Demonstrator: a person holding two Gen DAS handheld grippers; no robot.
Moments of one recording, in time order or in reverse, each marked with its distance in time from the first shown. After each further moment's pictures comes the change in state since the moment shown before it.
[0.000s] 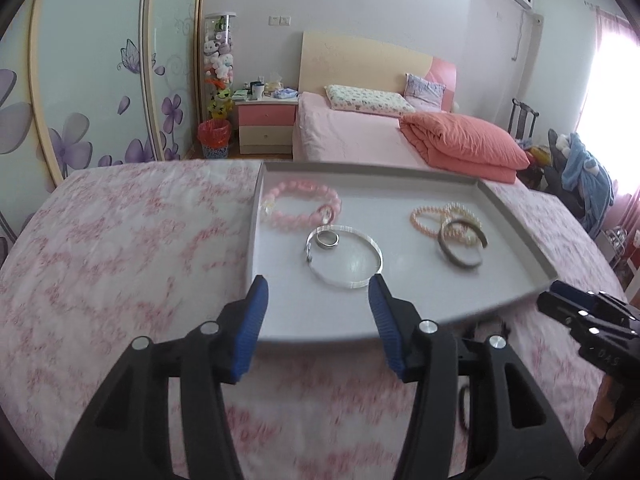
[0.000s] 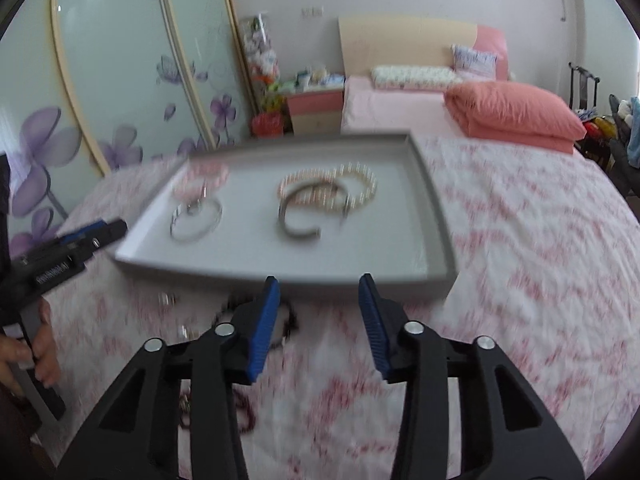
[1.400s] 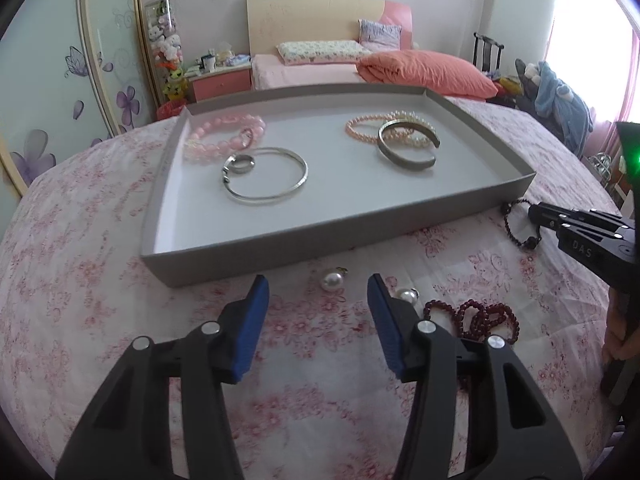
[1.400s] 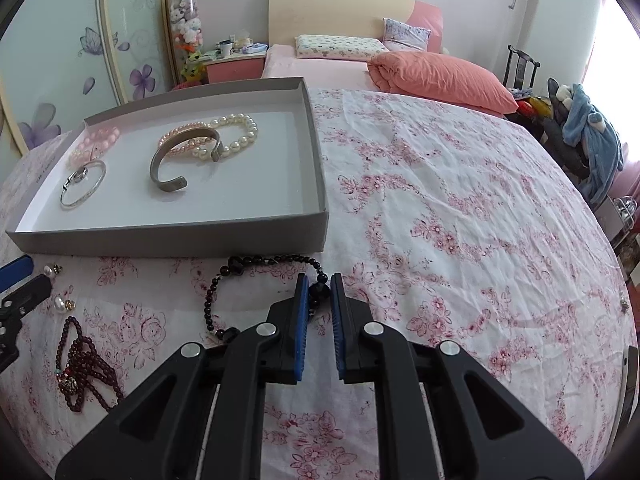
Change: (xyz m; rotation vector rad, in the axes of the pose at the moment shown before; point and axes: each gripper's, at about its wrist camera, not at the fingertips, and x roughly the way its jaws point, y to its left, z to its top) left arm 0.027 -0.054 -0.042 0.178 0.164 -0.058; right arm 0.013 -0.059 -0.020 0.050 0.094 -0.305
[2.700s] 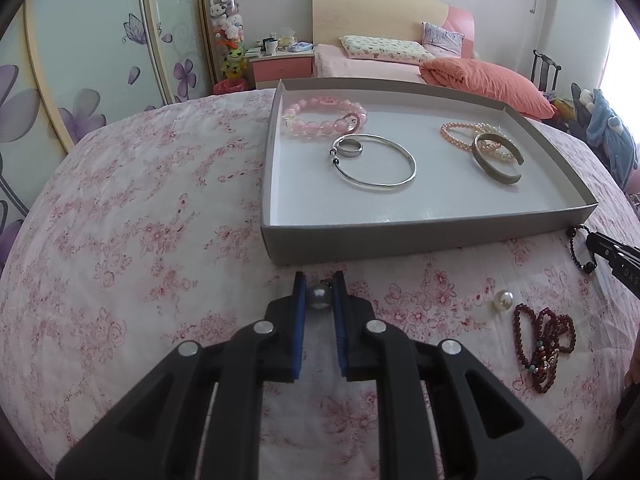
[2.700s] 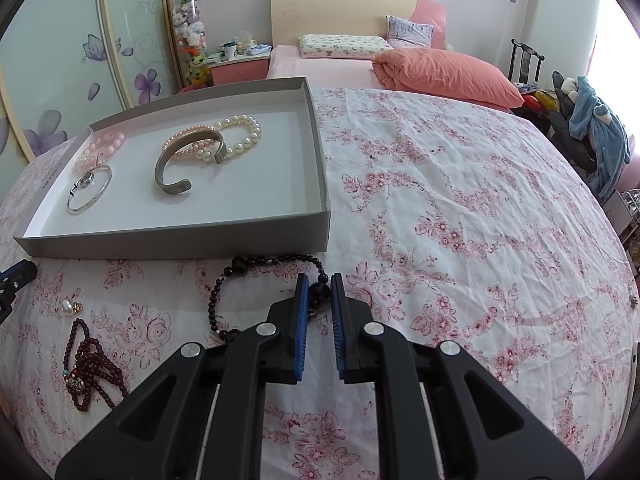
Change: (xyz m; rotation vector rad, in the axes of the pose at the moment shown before) left arm -0.009 0.057 -0.012 -0.149 0.015 0.150; right arm 0.003 0.008 0.001 0.021 0.002 0.034
